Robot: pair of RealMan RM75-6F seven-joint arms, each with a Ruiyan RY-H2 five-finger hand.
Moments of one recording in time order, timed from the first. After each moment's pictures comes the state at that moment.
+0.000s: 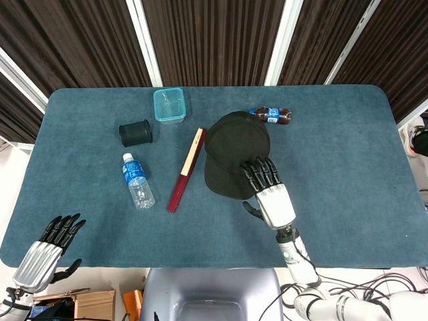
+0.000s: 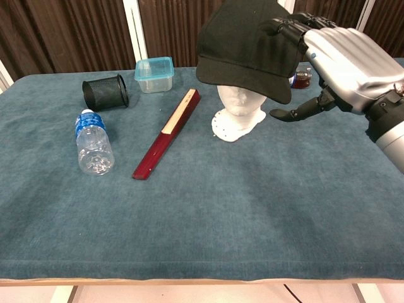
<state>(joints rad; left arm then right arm) -0.12 -1.13 0.10 -1.57 1.77 1.50 -0.02 0.48 -1.79 0.24 -1.33 -1.65 1.43 -0.37</state>
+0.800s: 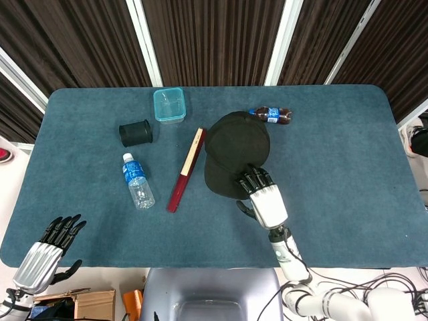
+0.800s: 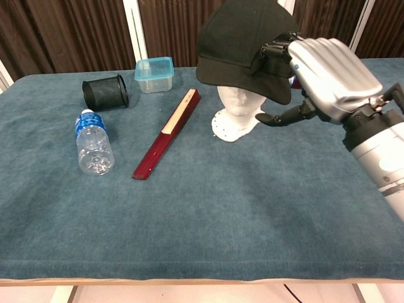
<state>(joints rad) -0.12 -1.12 0.11 -1.57 1.77 1.50 -0.02 0.54 -1.94 0.23 -1.08 -1.68 1.51 -0.27</state>
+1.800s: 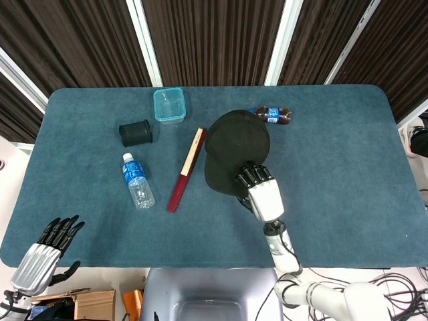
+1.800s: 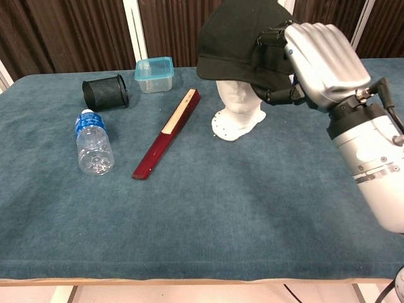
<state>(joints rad) -0.11 -1.12 0.12 -1.57 1.78 1.52 -0.02 0.63 -2.04 0.27 -0.87 -1.65 1.62 -0.18</state>
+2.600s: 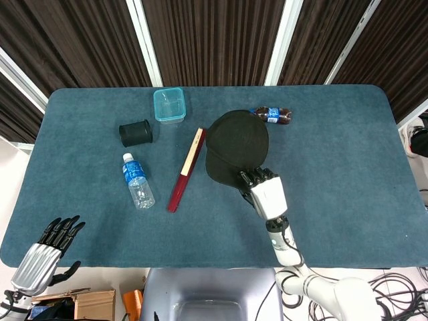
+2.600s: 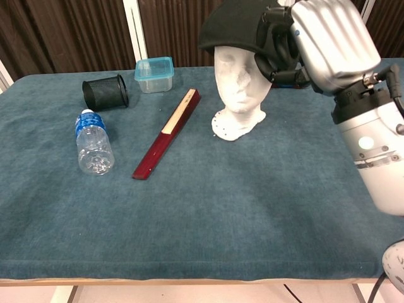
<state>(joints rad) -0.11 -1.12 0.12 -1.57 1.78 1.52 -0.03 0.71 -2.09 0.28 -0.65 -1.67 1.75 -0.12</state>
